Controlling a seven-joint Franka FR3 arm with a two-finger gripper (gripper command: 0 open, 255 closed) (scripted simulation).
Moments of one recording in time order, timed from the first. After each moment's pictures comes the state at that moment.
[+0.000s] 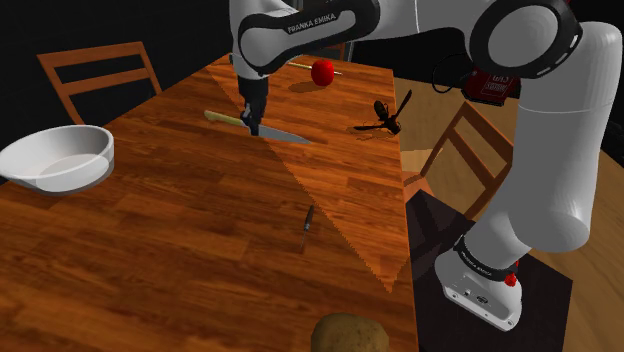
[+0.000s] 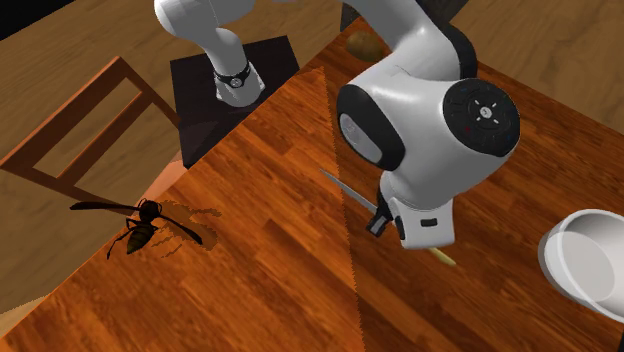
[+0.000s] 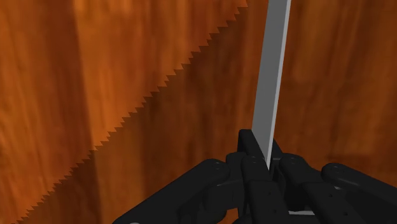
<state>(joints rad) 0.23 0.43 0.14 -1.54 -0.06 1.99 -0.18</state>
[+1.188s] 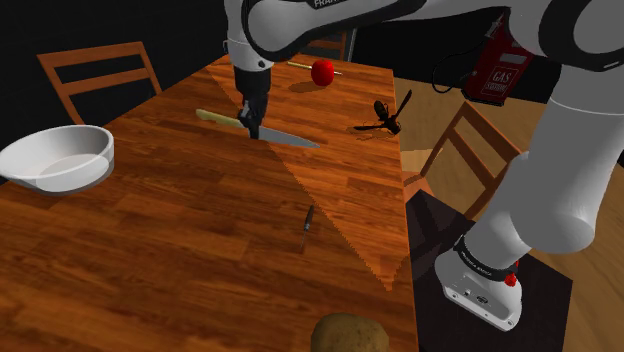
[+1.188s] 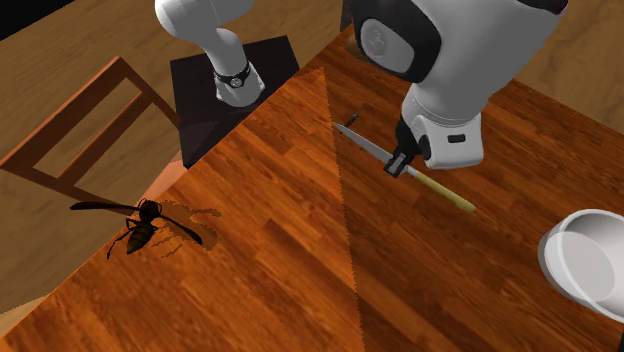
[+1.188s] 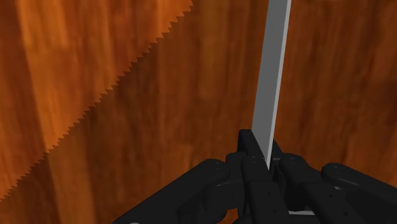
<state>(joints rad) 0.30 0.23 0.19 -1.70 -0.05 1.95 -0.07</state>
